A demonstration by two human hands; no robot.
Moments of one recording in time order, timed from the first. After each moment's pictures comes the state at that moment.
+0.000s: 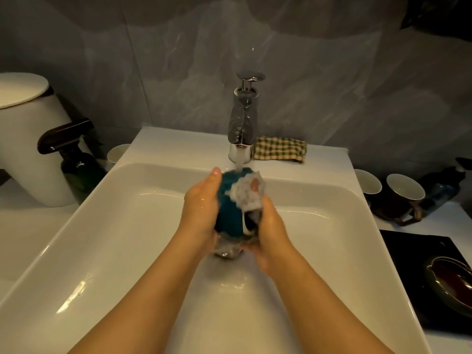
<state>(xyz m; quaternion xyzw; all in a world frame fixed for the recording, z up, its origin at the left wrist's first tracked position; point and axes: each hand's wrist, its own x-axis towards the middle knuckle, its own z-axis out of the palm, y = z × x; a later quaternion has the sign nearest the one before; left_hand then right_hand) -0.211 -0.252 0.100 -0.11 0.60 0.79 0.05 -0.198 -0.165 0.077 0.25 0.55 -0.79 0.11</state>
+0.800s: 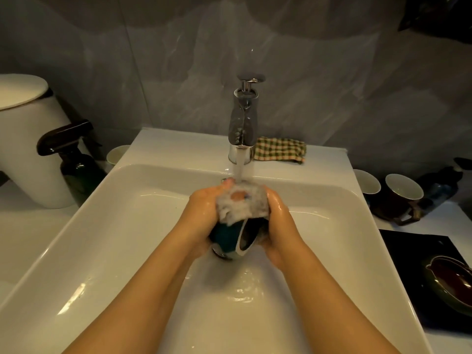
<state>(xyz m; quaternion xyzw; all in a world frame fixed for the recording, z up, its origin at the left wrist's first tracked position) -0.208 -0.262 0.101 -0.24 0.60 0.74 0.16 -0.199 -0.147 0.072 0.21 0.56 -0.80 0.05</state>
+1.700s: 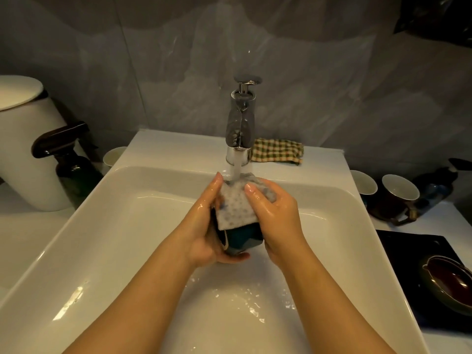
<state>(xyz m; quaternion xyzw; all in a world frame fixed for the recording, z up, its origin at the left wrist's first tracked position) -0.216 -0.269 0.084 -0.19 0.45 0.77 0.41 -0.189 -0.151 0.092 0.11 0.67 -0.73 -0.08</state>
